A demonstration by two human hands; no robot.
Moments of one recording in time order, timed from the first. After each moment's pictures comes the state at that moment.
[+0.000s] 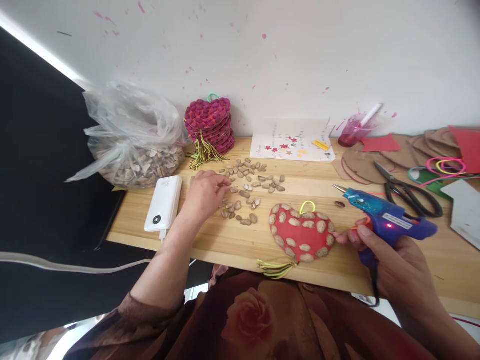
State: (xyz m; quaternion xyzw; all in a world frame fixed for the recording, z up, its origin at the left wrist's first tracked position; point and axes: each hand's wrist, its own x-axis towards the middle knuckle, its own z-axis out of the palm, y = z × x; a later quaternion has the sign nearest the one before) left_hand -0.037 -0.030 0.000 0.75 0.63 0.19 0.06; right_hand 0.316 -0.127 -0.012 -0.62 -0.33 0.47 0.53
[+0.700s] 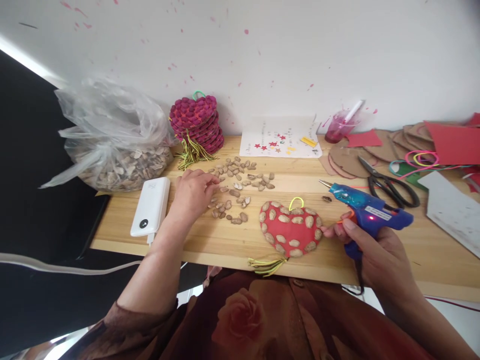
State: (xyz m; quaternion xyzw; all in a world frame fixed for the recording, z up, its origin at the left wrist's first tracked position) left_hand -0.036 -0.029 0.002 0.75 0.65 0.16 0.03; right_hand 0.318 -0.128 -0.016 -0.60 -0.33 0.49 0.54
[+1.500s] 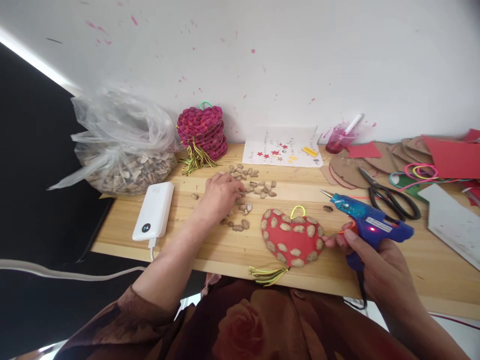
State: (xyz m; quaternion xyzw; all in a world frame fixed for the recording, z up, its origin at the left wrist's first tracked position) left_hand 0.007 -0.013 -0.005 0.79 0.59 0.15 0.09; right_hand 0.321 -0.127 -0.018 -0.60 -0.33 0.49 0.54
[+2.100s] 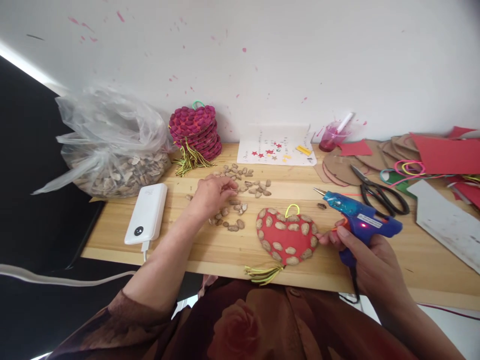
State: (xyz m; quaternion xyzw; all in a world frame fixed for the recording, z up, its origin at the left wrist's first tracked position) left_hand -0.001 -0.007 -0.001 0.74 0.61 0.19 0.19; right_hand 0.319 -0.127 -0.018 -0.59 -0.34 0.50 0.55
